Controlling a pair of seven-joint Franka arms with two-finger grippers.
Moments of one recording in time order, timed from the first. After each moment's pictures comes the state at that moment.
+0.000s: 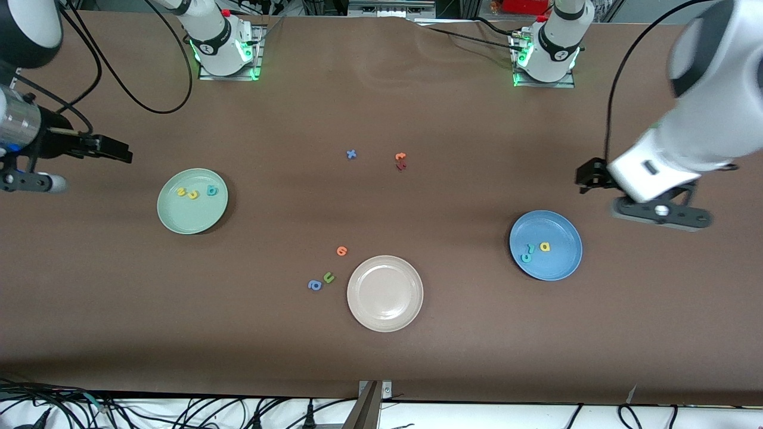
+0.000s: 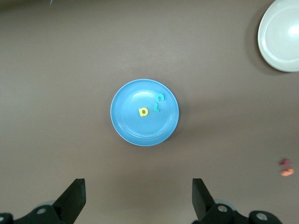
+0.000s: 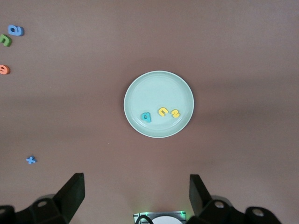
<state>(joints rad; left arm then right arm) 0.08 0.31 -0.29 -1.29 0.09 1.50 -0.06 0.34 0.14 -0.35 -1.50 0.07 1.46 0.08</state>
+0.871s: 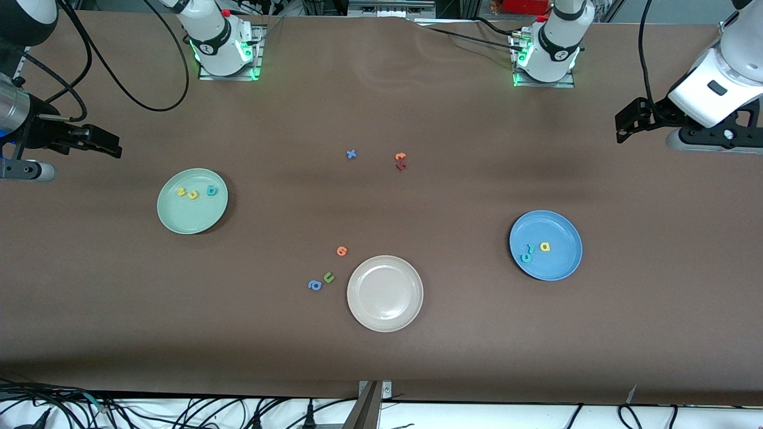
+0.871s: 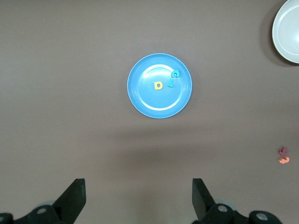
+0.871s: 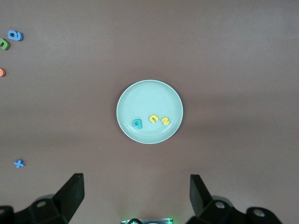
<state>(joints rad) 0.00 -0.02 -0.13 -1.62 0.04 1.54 -0.06 0.05 0.11 -0.01 -1.50 -0.04 1.48 0.08</state>
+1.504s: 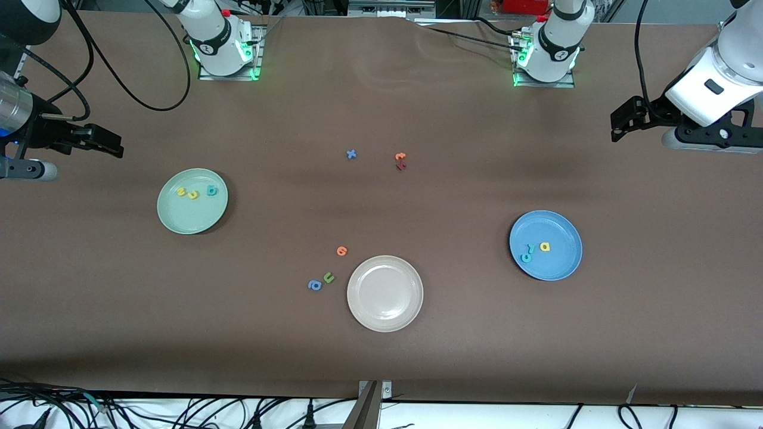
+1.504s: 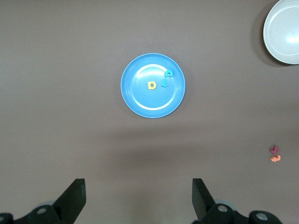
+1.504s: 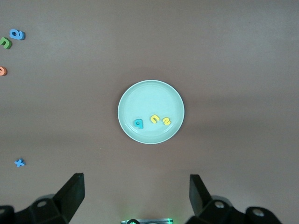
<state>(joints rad) 0.00 -0.03 -0.12 -1.62 0.01 1.54 -0.06 0.05 0.11 0.00 -1.50 -0.04 1.48 0.08</state>
